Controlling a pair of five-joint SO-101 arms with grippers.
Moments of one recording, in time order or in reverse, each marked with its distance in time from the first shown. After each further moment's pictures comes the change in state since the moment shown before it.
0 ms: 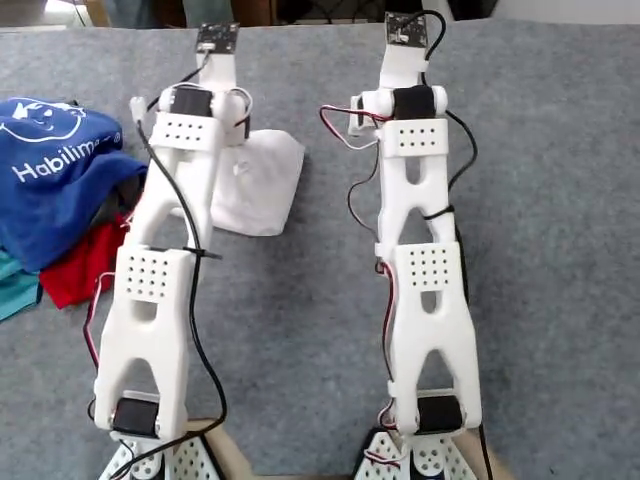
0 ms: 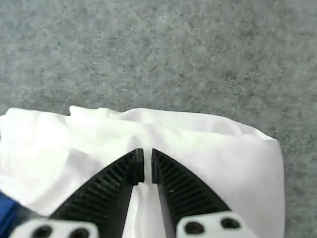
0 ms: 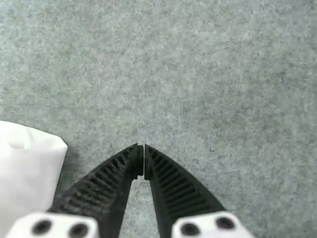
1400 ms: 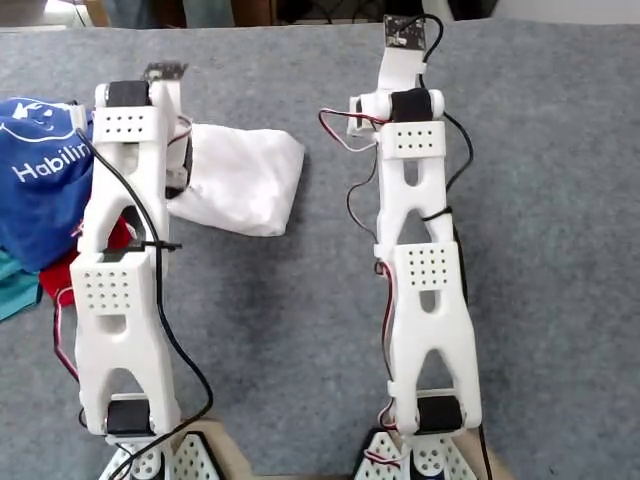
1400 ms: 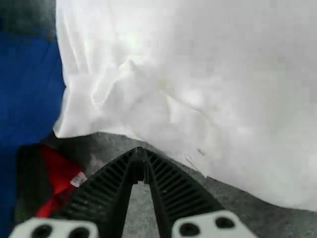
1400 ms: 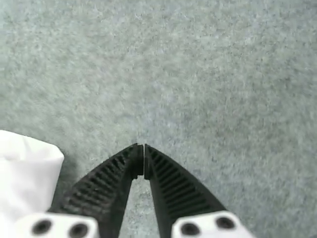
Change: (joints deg) left arm -9.0 -13.0 20.1 23.2 -8.9; right arm 0.1 1.9 0.0 -3.9 0.0
